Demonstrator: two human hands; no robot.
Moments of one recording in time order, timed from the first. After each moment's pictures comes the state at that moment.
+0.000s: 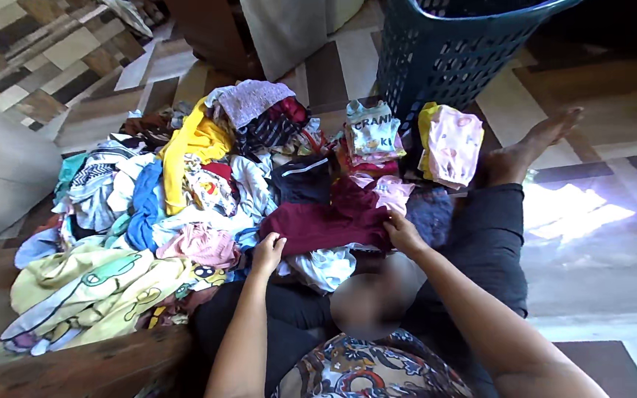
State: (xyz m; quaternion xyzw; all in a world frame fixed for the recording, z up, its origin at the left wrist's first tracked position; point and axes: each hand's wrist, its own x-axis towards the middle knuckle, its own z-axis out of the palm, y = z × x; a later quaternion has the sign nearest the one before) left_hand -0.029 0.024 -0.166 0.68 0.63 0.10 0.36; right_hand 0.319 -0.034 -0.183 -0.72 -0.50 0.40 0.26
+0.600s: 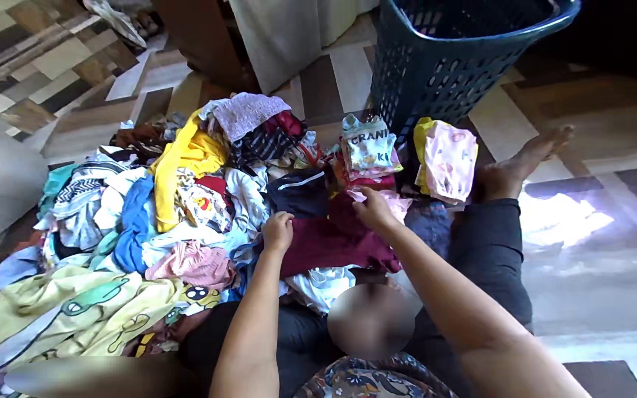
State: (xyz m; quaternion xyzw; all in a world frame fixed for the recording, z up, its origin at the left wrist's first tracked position) left_hand 0.028 0.101 -0.163 0.76 0.60 0.11 0.23; right_hand 0.291 0.060 -0.135 -0.71 -0.55 0.35 0.26
